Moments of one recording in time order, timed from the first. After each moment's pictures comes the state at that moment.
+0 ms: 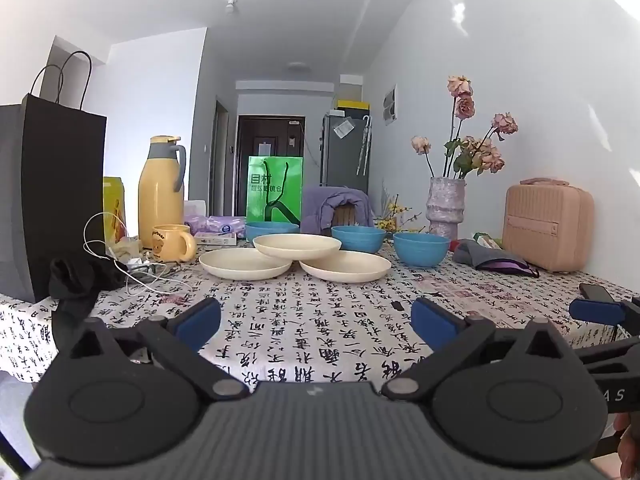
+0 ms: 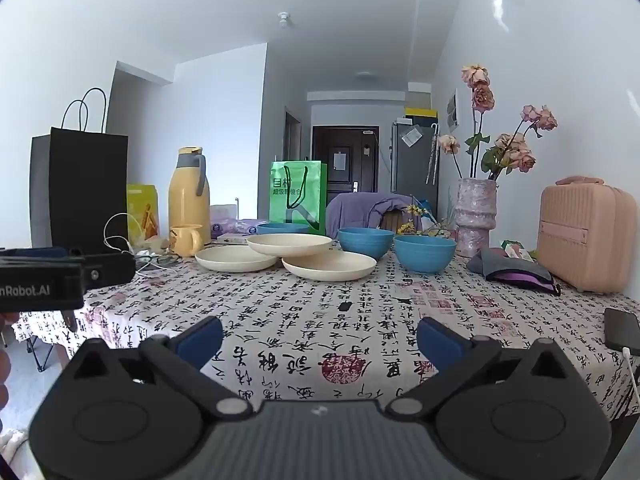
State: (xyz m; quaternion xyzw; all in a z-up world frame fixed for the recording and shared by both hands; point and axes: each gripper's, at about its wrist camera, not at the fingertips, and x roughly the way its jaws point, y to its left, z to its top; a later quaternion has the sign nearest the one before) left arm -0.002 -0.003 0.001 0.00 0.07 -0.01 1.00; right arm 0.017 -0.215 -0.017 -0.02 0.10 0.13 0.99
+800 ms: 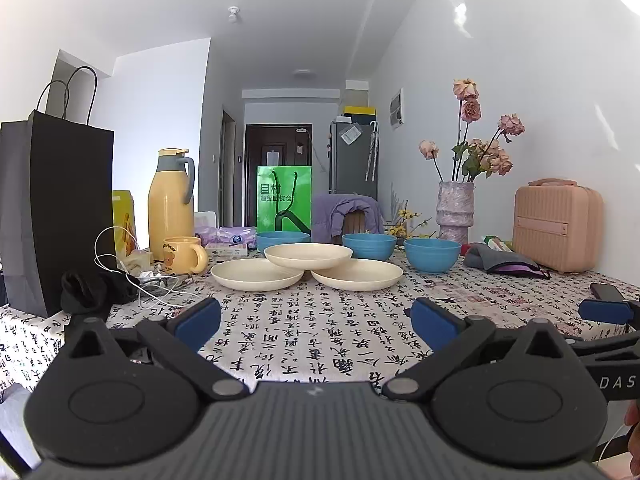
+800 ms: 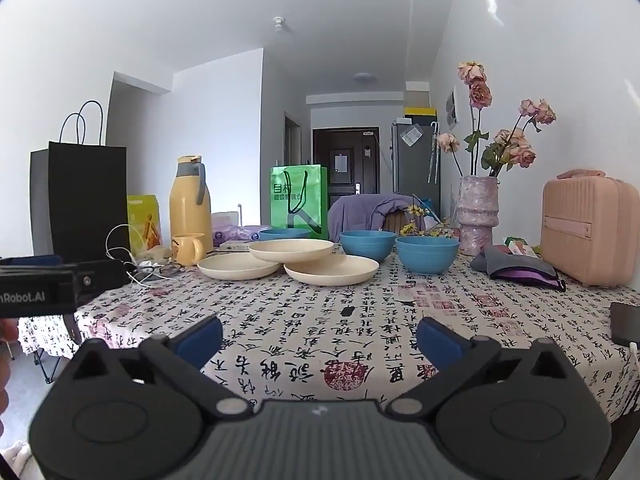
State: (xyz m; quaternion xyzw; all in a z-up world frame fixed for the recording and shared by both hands) left arm 0.001 0.000 0.005 0.00 0.07 0.01 1.00; right arm 0.025 -0.222 -0.016 0.00 0.09 0.14 0.99
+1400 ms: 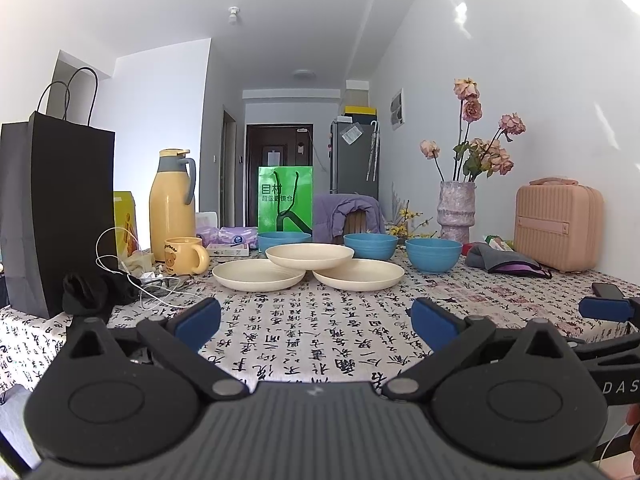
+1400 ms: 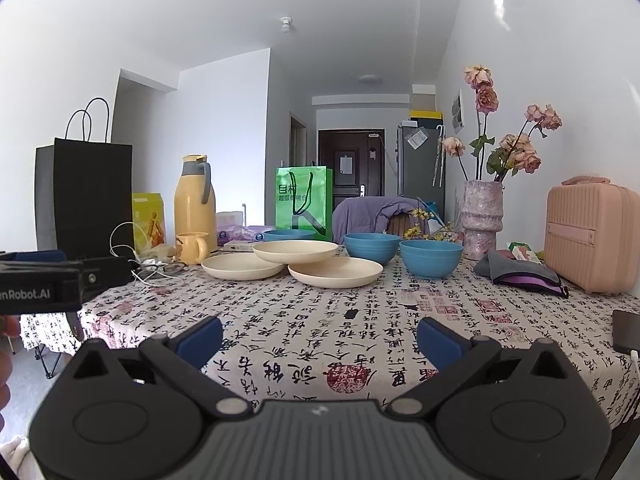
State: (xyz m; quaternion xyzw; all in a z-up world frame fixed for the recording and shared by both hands) left arm 0.002 0.001 0.006 0.00 0.07 0.01 1.00; right arm 0.024 -0.218 -0.015 -0.01 0.09 0.15 0.99
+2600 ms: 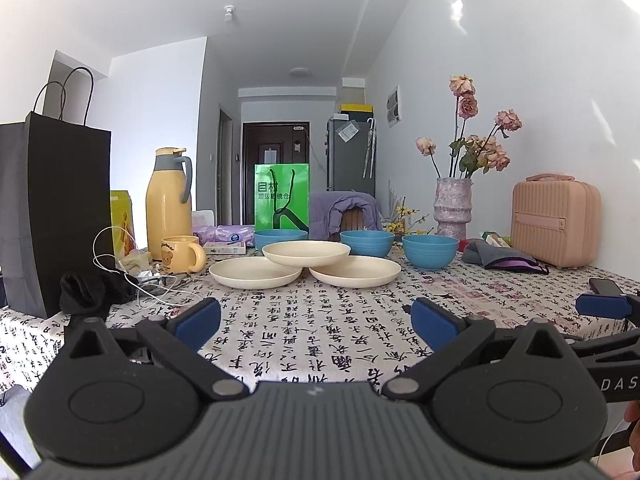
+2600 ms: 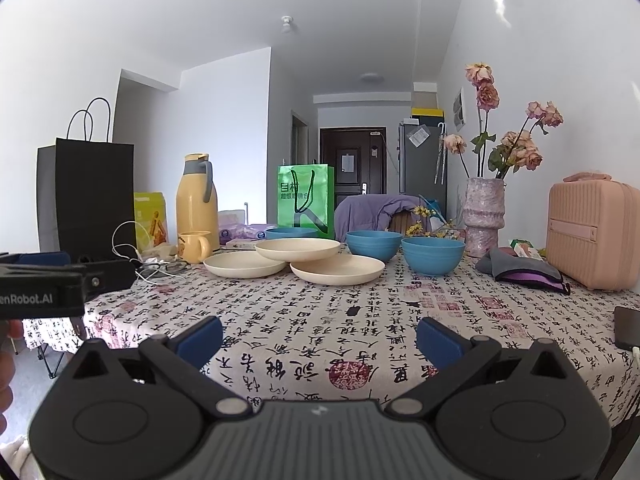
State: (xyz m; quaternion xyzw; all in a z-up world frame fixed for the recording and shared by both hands) left arm 0.002 0.001 0.004 0.00 0.07 0.01 1.00; right arm 0.022 -0.218 -0.017 -0.01 0.09 0.15 0.98
